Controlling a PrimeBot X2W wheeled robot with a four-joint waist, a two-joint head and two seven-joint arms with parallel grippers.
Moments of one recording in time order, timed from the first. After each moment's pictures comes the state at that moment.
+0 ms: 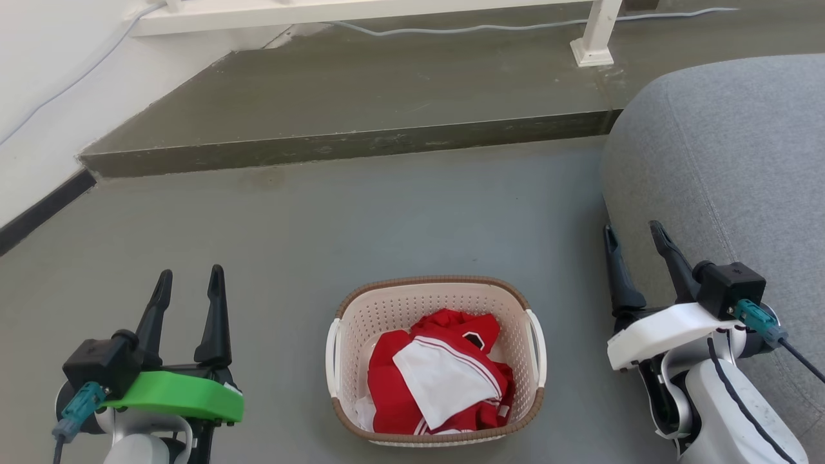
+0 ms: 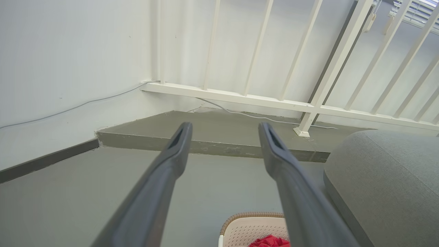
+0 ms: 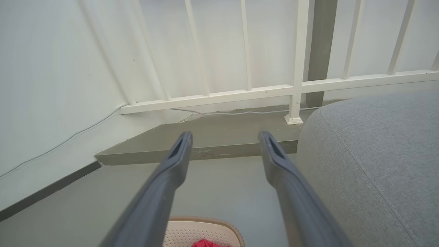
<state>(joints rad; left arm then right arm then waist) -0.05 0.08 -0.11 0.12 -0.41 -0.08 -0.25 -0.13 -0.15 0.29 0.24 0.34 -0.08 -0.25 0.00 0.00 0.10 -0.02</state>
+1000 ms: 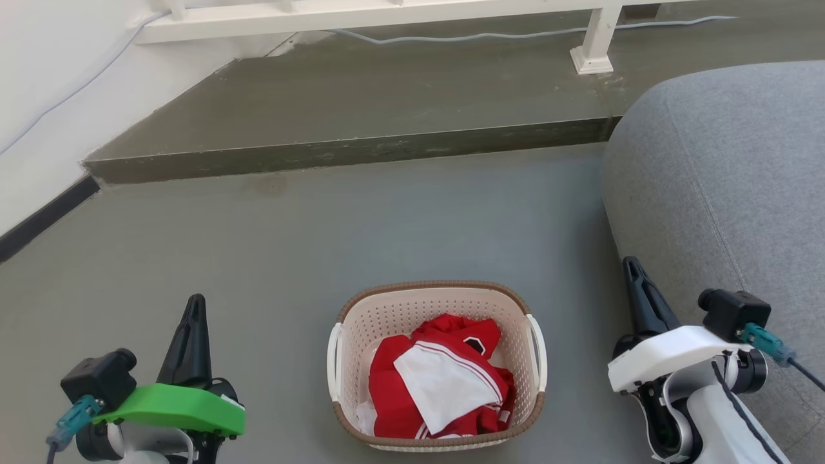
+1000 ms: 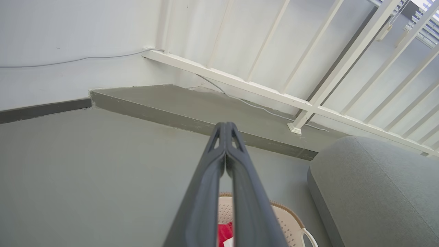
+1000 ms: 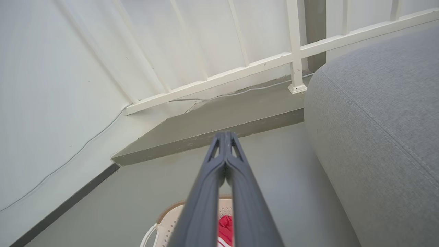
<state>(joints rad) -0.03 0.05 -0.09 0.18 -0.55 -0.10 -0.22 -0.07 -0.11 0.25 0.27 0.46 -0.04 -0.23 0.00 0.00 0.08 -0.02</state>
